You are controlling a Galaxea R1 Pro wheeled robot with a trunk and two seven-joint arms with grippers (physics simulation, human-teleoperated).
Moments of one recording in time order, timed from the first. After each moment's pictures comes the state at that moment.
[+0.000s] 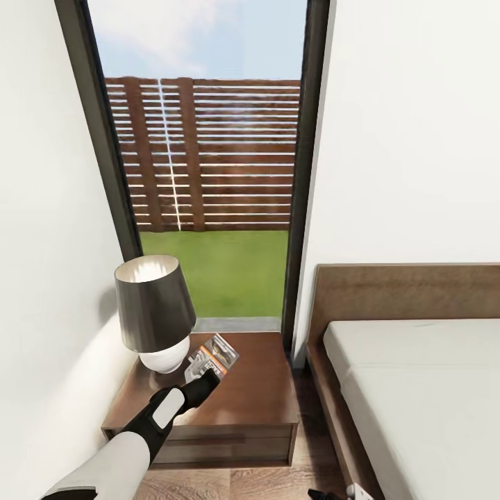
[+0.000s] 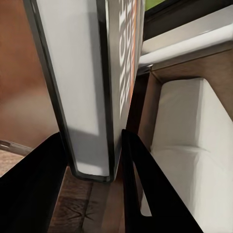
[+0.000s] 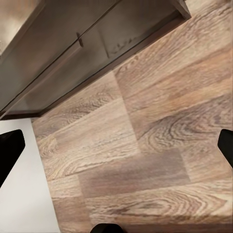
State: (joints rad) left arm -0.69 -0.10 0.07 -0.38 0.71 0.32 -0.15; right arm -0.47 -0.08 -0.34 0.05 -0.22 0.07 0.54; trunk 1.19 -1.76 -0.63
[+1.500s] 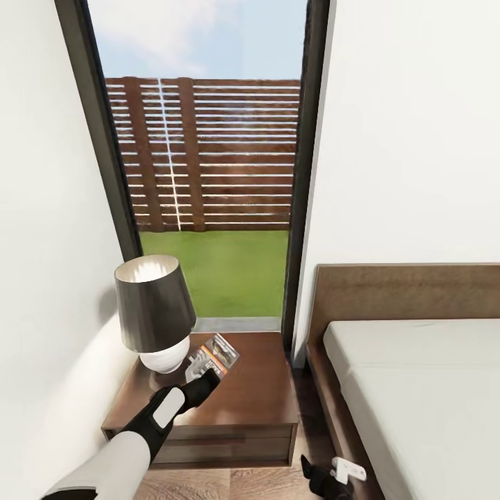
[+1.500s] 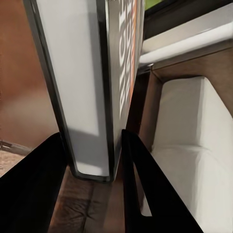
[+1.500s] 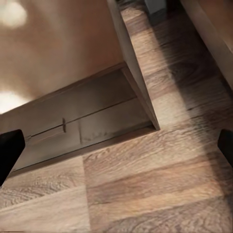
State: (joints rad) left arm -0.69 -0.10 0.06 -0.38 0.70 0.33 -0.15; right arm -0.47 0.05 -0.21 0.00 -0.21 -0.44 0.25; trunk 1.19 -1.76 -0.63
